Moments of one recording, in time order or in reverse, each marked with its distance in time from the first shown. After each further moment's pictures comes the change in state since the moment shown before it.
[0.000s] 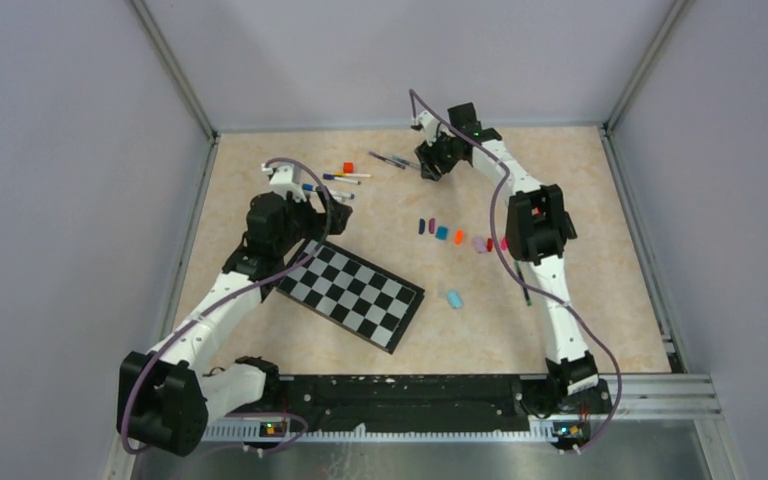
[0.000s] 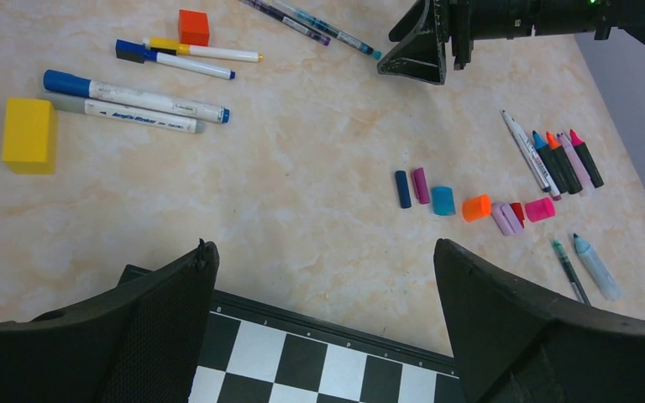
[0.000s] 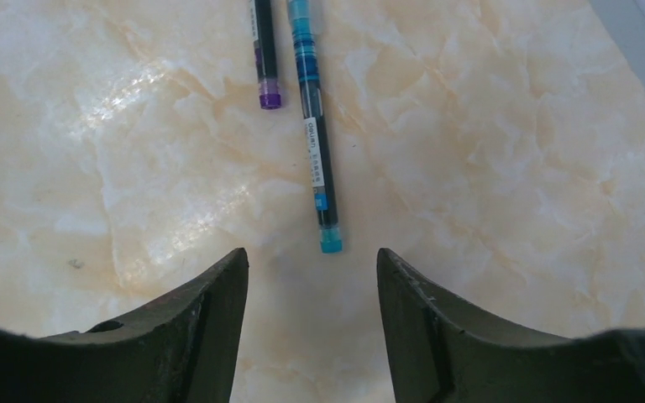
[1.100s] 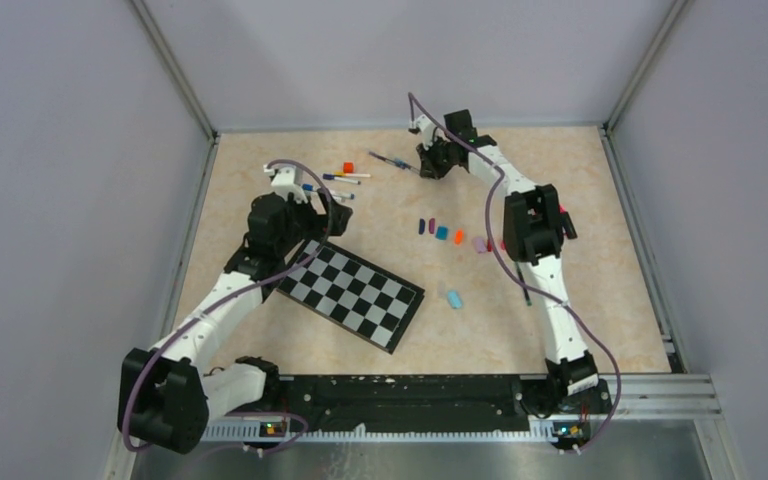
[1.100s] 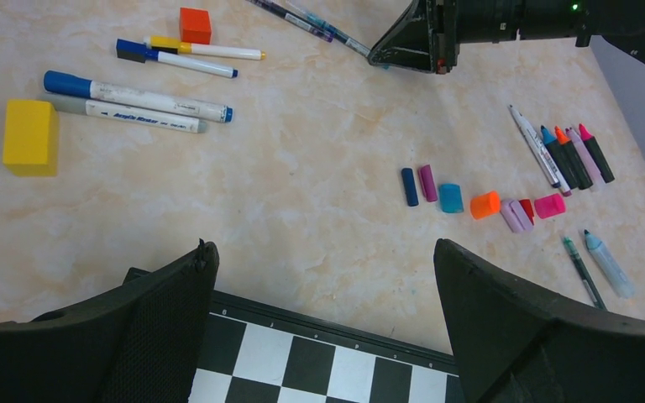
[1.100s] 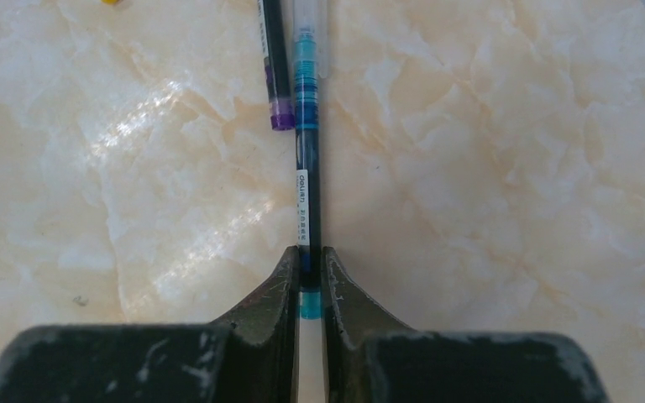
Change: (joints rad) left arm 0.003 0.031 -0.018 0.043 -0.002 0.025; right arm 0.009 0.052 -0.013 0.106 -0.018 0.085
